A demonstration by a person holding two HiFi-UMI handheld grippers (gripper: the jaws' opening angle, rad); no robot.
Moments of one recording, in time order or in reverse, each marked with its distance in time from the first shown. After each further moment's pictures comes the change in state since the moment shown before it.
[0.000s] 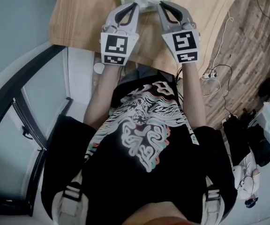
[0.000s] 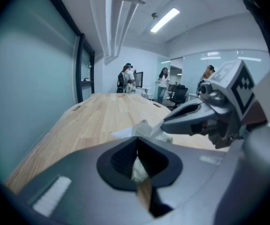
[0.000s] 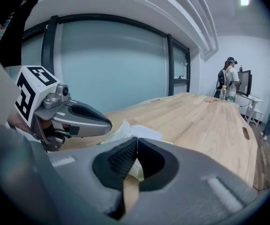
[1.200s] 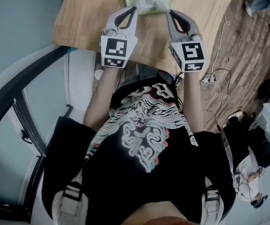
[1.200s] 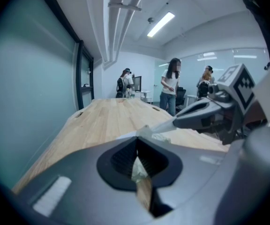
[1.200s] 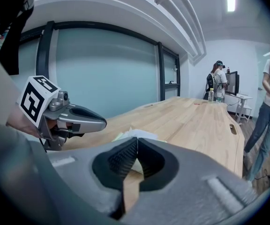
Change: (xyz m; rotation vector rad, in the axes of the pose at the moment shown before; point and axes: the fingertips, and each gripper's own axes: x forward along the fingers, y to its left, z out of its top) left arm -0.035 0.005 0.010 0.040 -0.053 0.001; right arm -0.044 0.009 0.008 0.062 -0.068 -0.095
